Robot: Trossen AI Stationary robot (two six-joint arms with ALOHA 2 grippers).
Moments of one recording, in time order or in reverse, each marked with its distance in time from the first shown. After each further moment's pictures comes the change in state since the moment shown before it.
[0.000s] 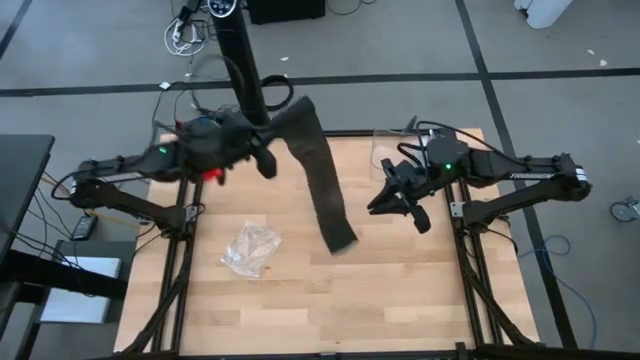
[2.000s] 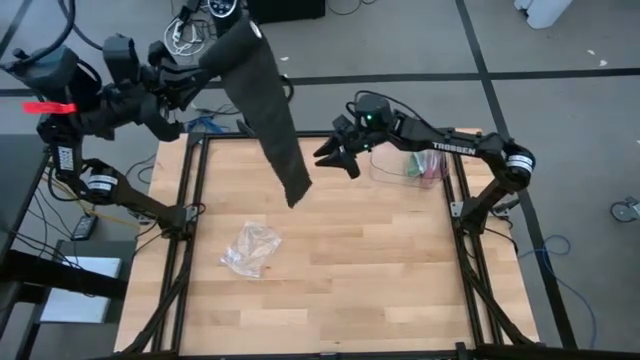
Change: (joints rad) left arm 0.008 0.184 0.981 -0.400 0.362 0.020; right arm -0.423 0.560 0.245 0.213 -0.286 -0.019
